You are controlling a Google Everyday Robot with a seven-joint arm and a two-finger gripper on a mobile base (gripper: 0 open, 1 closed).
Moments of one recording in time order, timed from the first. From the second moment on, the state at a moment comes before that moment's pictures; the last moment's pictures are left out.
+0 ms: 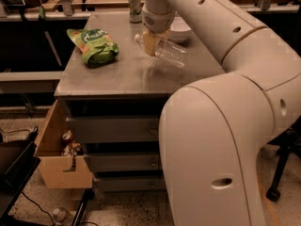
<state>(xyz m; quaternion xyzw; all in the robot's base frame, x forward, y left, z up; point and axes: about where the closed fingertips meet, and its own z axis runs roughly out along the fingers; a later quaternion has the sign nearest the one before) 0.743 -0.028 0.887 -0.42 0.89 -0.03 0.15</state>
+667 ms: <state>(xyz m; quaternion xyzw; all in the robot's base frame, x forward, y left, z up) 0.726 -0.063 0.942 -0.41 0.88 0.08 0.24</state>
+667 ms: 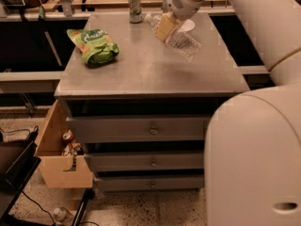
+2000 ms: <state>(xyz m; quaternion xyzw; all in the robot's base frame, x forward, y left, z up) 0.730 -0.121 0.995 -0.36 0.68 0.39 0.50</state>
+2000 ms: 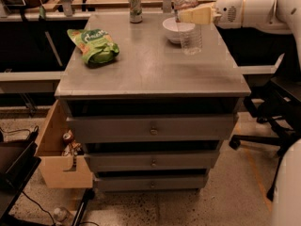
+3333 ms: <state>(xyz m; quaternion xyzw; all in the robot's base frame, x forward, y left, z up) 0.680 -0.073 0.947 -0.35 0.55 0.42 0.63</state>
